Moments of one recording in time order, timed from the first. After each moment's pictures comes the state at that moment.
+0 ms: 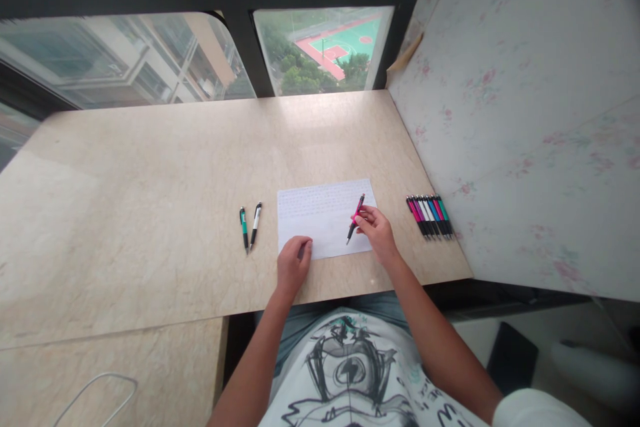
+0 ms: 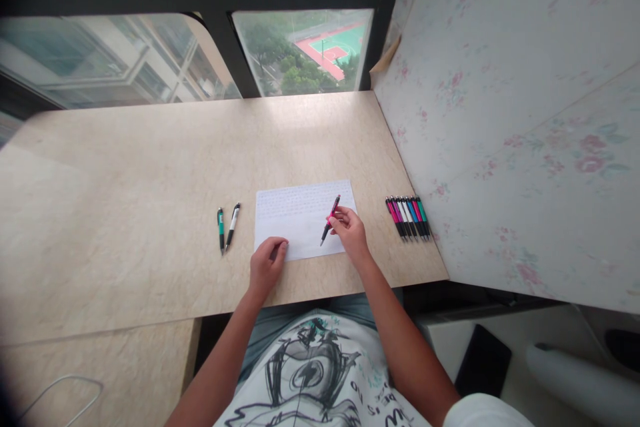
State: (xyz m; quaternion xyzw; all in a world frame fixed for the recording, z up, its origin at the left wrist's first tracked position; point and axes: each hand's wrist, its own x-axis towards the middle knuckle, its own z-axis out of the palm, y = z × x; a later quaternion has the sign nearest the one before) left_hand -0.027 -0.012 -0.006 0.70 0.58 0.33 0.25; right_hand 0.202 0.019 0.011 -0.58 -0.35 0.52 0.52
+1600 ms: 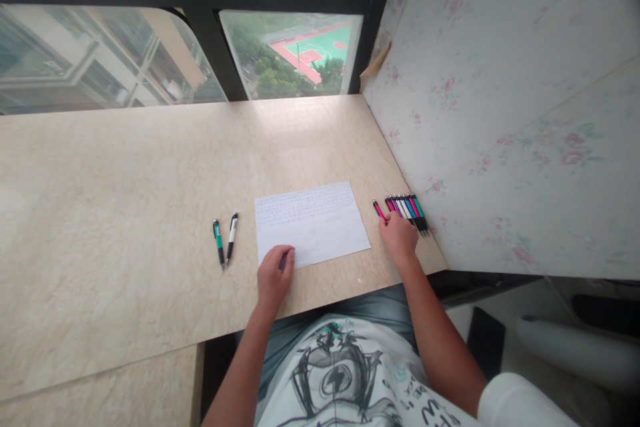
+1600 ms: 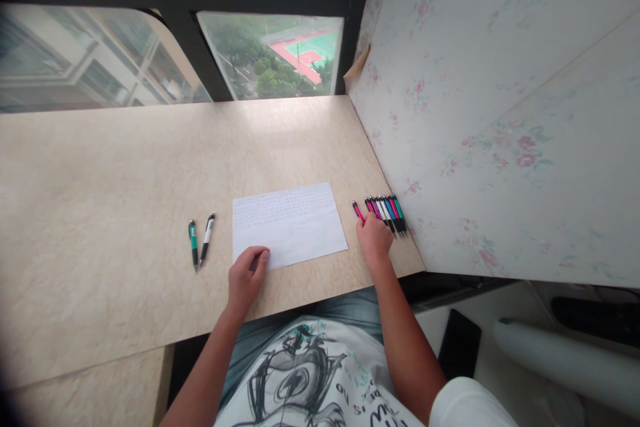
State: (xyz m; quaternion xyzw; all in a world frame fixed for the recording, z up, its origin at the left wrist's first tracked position) left_hand -0.030 -0.008 -0.009 0.70 0.58 0.34 0.24; right_hand 0.280 0.012 0.029 -0.89 -0.45 0.09 -0.02
